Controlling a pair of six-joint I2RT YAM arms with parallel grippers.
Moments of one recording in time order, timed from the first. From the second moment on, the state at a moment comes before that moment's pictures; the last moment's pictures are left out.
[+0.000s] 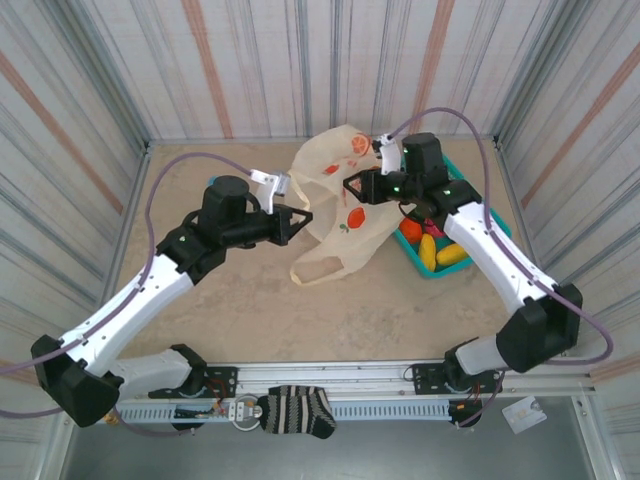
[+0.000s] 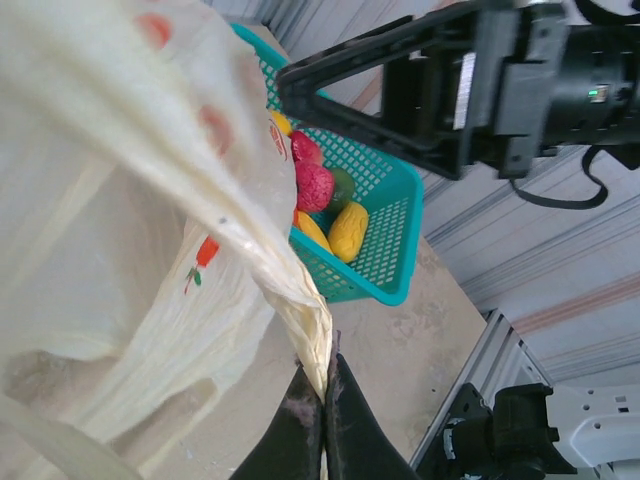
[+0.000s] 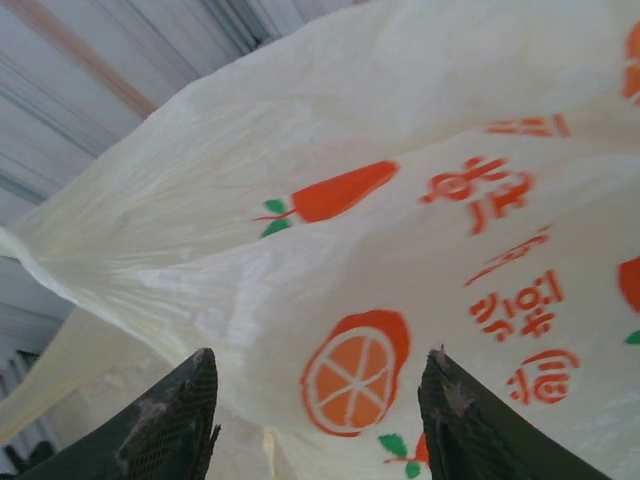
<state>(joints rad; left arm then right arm) -0.64 1.13 1.11 -0.39 0.37 -0.48 0.43 1.44 1.35 -0.48 -0.39 0.28</state>
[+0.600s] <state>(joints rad) -0.63 0.87 1.01 -0.41 0.32 -0.47 0.61 2.31 2.33 -0.83 -0.25 0.20</state>
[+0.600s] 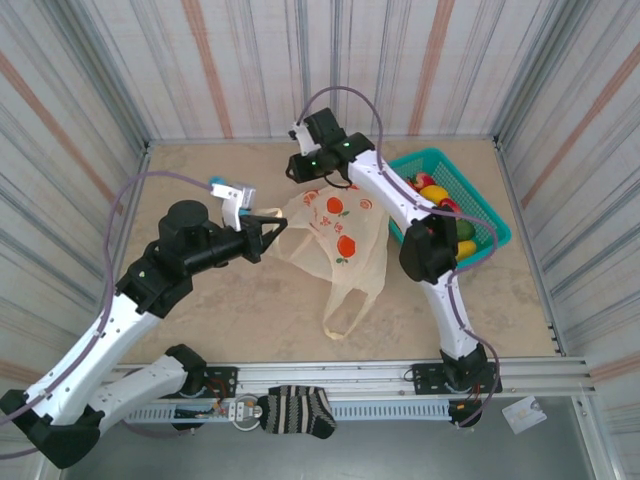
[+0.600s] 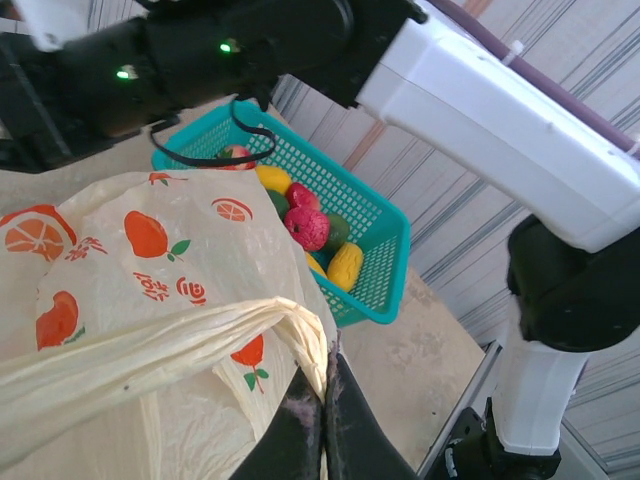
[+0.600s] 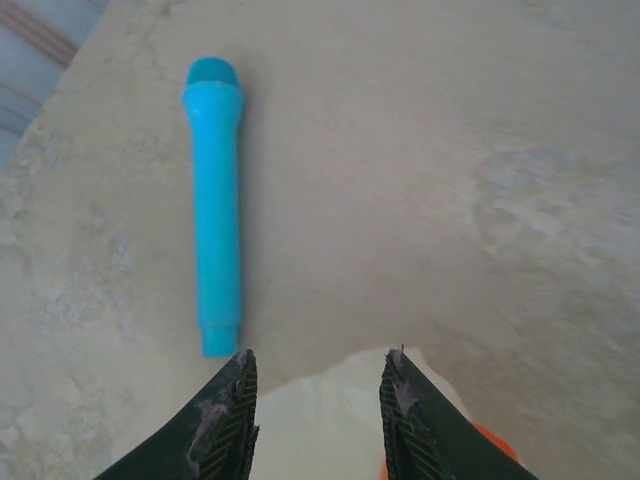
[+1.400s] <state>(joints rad) -0.63 0.92 1.04 -0.42 0.34 -0.45 0.10 1.56 1.42 -0.85 0.16 0.50</state>
